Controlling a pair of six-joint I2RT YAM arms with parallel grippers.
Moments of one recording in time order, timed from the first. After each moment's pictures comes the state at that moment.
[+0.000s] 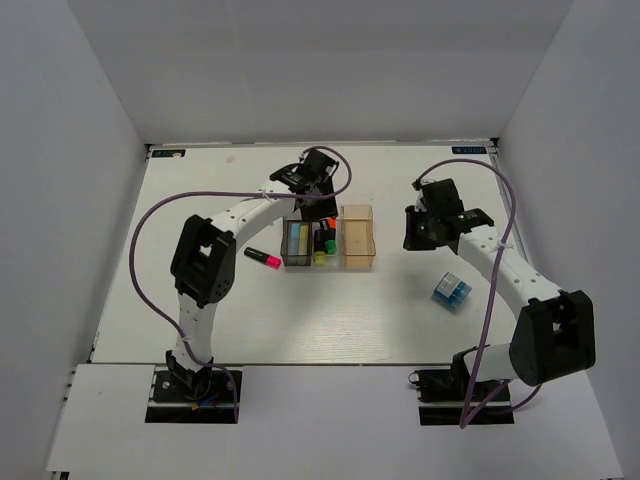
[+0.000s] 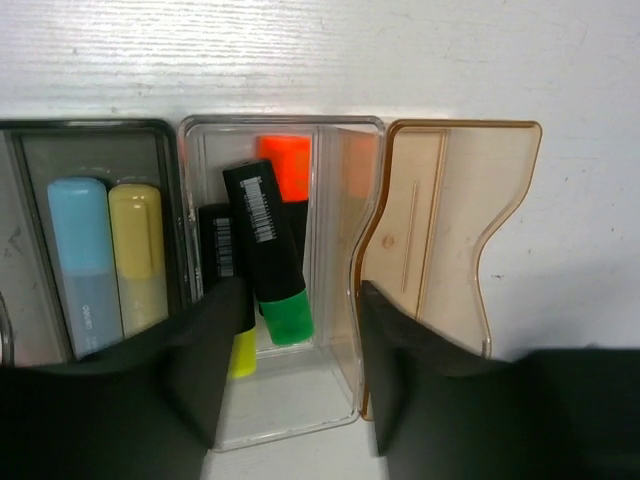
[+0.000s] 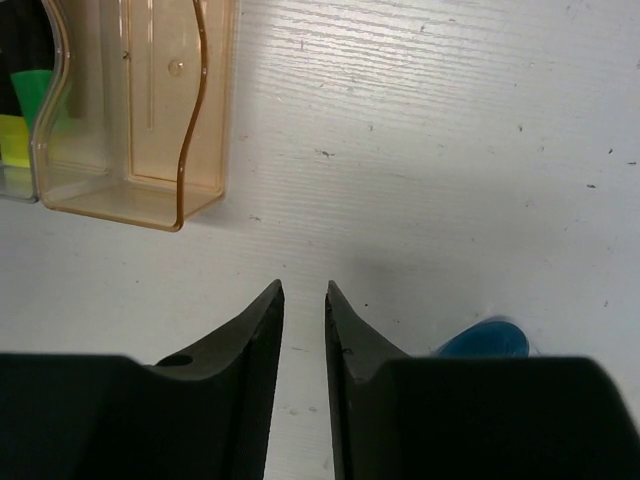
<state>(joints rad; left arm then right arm) -0.63 2.05 1.74 -0.64 -0.09 -0.68 0.34 1.36 1.02 -0.61 -0.04 0.22</state>
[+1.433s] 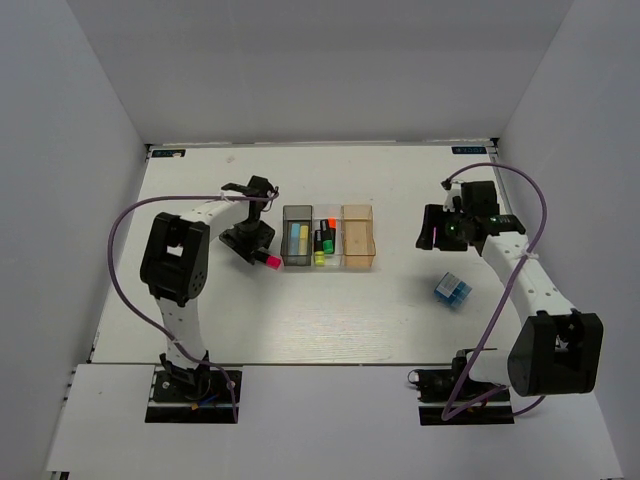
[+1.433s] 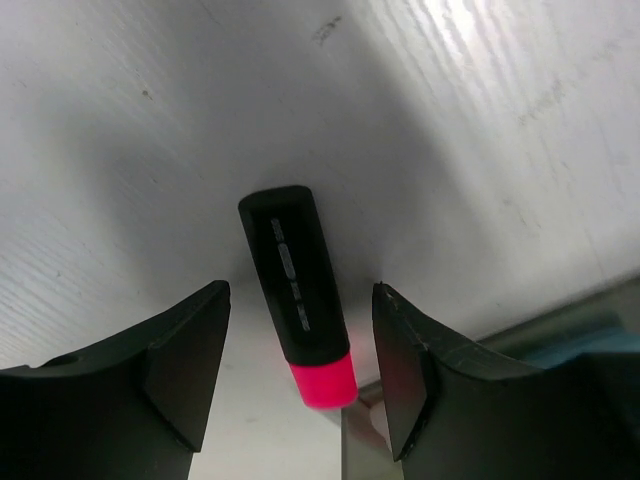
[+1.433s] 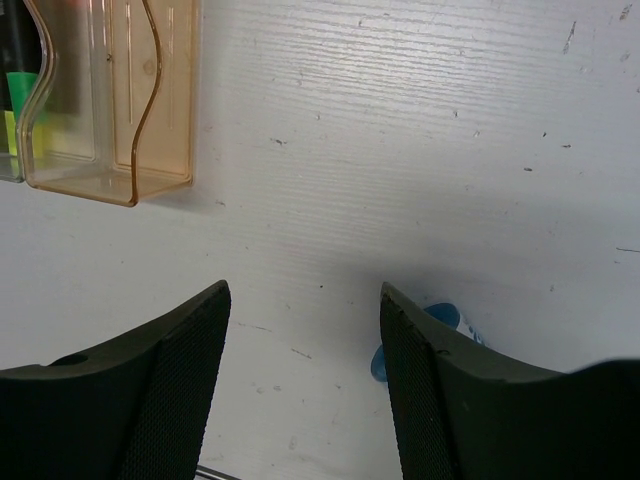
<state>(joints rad) -0.34 1.94 1.37 -0.89 -0.24 -1.25 0.10 1.28 0.98 -0.64 -0.25 0.09</state>
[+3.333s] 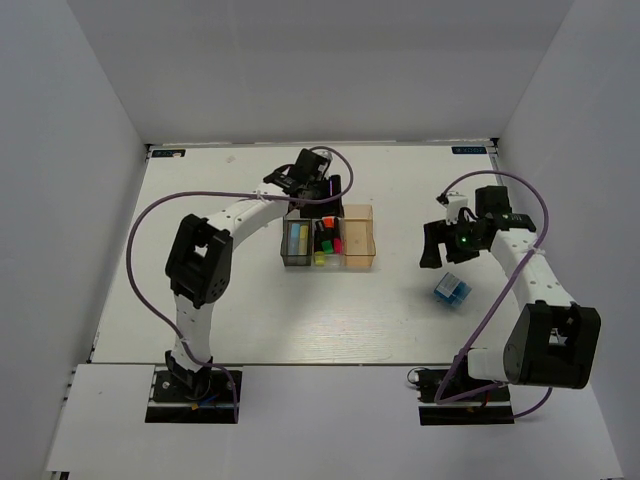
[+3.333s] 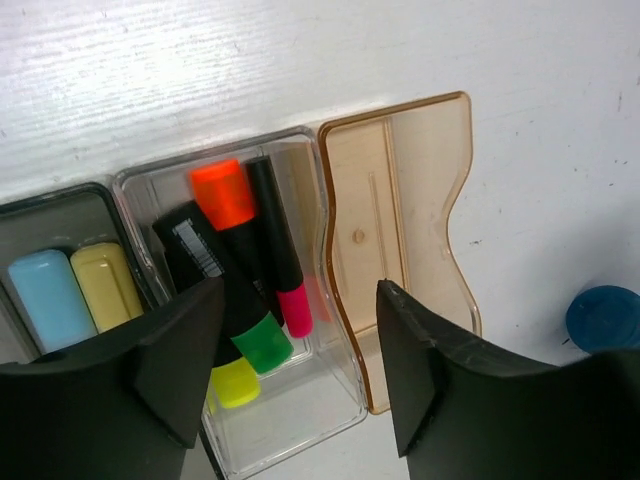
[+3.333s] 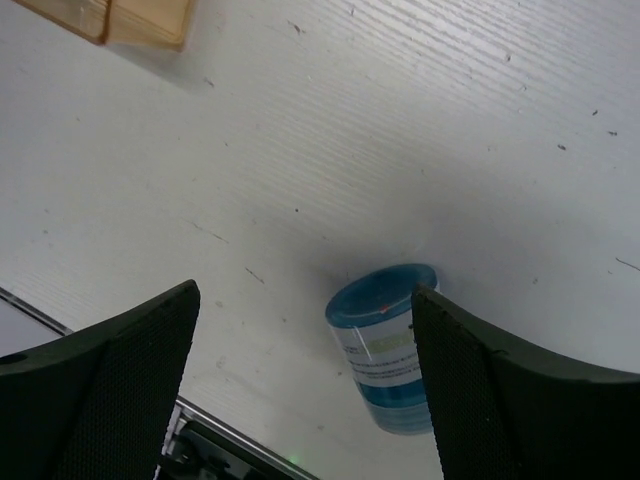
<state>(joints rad) -0.59 2.03 1.65 -0.48 0.09 -0.51 -0.02 1.32 0.99 -0.80 -0.48 -0.30</state>
